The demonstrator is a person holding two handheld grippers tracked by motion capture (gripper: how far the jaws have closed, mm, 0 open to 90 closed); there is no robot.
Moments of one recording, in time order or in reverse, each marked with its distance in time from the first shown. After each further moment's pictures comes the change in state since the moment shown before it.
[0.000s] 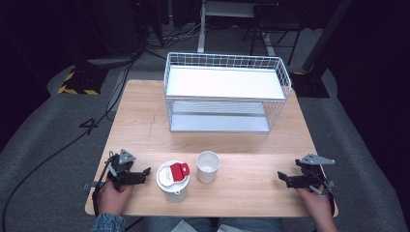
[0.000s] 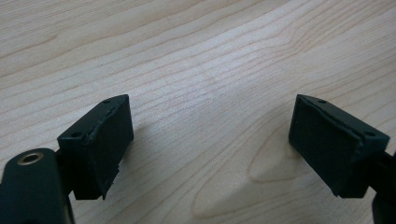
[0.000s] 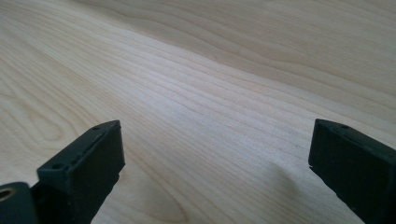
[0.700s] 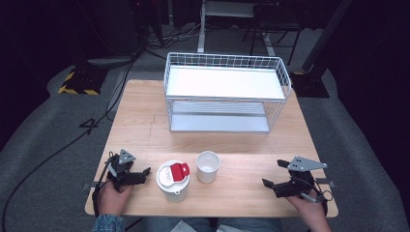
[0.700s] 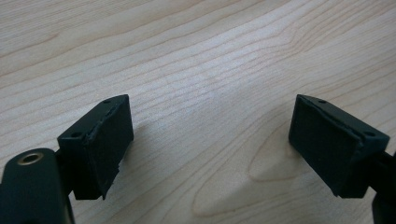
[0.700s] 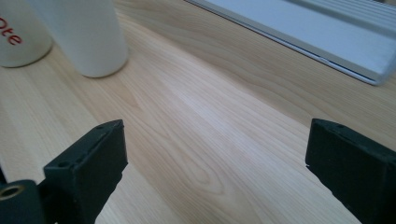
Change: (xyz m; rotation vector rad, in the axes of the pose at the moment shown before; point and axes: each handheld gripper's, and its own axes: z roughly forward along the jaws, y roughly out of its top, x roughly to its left) left arm -0.001 -0.001 0.000 0.001 -0.001 -0.013; right arm 0.071 0.039 -0.021 -0.092 0.204 -0.157
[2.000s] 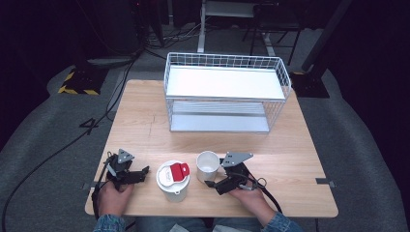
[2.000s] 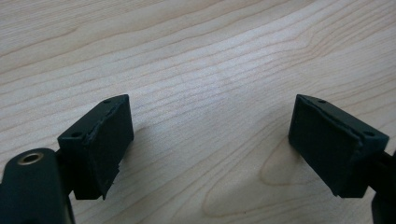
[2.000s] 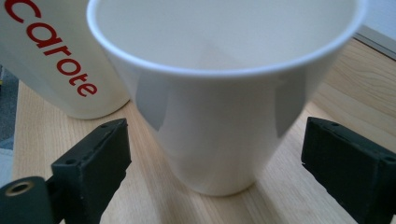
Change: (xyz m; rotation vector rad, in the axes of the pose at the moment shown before) left arm 0.002 0.000 0.000 -0.002 0.039 -0.037; right arm 0.079 0.052 0.142 0.015 0.267 -0.152
